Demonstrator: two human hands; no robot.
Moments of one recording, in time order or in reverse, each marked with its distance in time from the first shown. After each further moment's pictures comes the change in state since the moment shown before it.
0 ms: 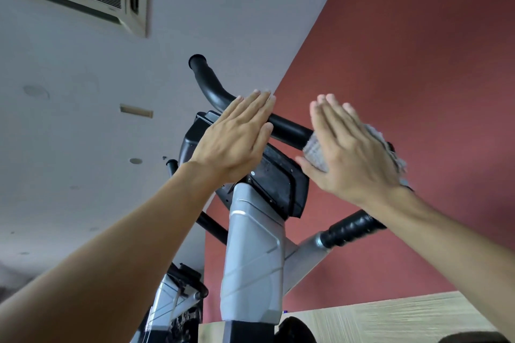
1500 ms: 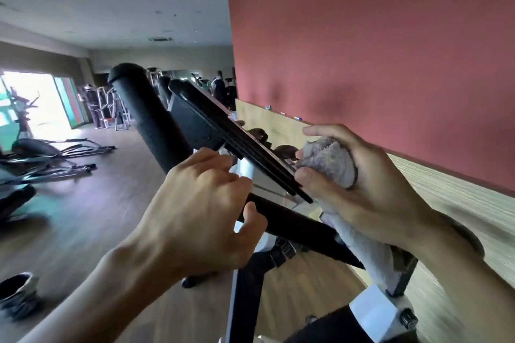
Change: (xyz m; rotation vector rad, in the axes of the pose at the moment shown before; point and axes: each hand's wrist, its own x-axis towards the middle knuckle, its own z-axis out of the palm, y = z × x) left_hand 0.115 -0.039 -0.071 -0.253 -0.796 -0.268; right_hand 0.150 0.078 0.025 1.563 -1.056 0.820
